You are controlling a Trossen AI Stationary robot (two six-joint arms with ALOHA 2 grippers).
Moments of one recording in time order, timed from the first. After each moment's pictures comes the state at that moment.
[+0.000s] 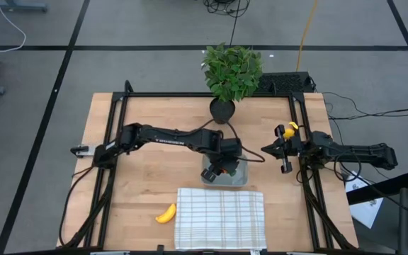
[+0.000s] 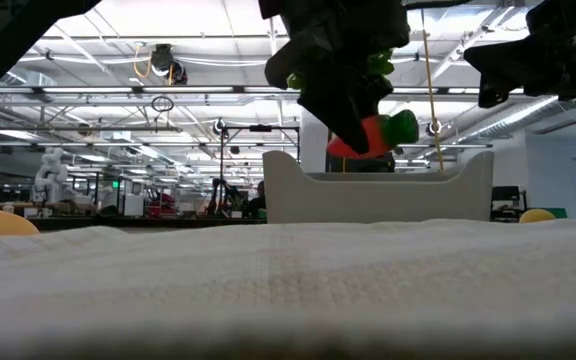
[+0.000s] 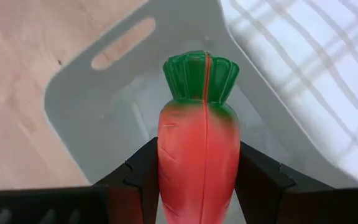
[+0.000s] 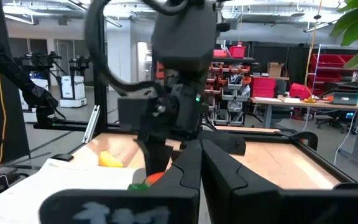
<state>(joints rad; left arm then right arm) -0.03 2.25 2.05 -0.95 0.16 0.63 -0.09 0.18 0.02 0.32 -0.18 0.00</state>
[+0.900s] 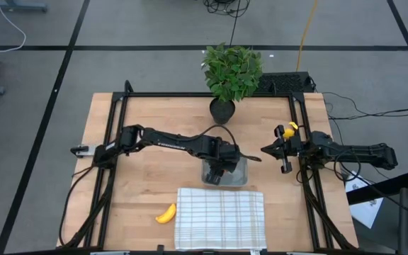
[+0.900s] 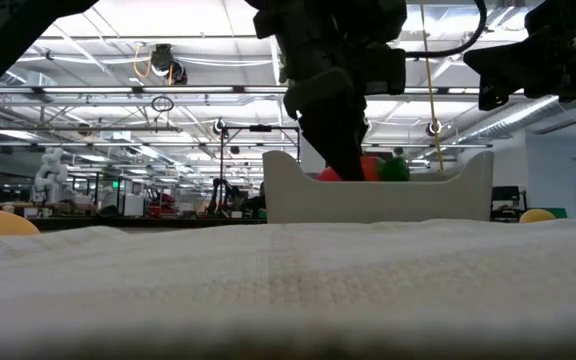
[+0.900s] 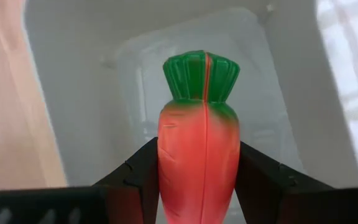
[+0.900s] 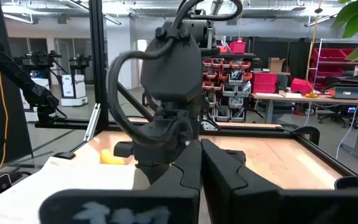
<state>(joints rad) -0.05 2.25 1.92 -0.85 0.03 0.26 -0.09 0.18 0.02 0.30 -0.18 0.01</state>
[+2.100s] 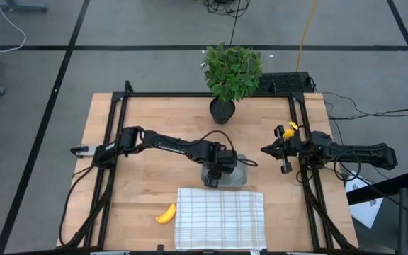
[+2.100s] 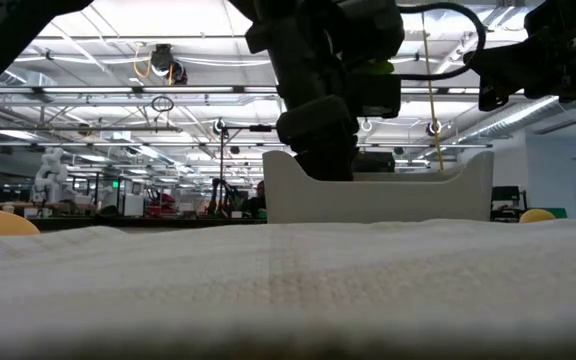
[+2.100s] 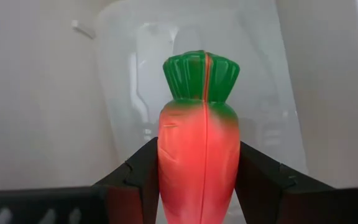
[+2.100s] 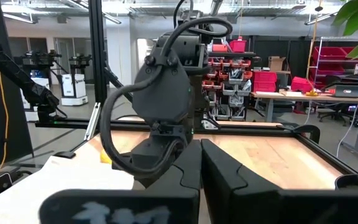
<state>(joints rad) -0.07 2.25 1.83 -0.78 0.00 0.19 -0.09 0.18 0.02 0.30 -0.18 0.01</state>
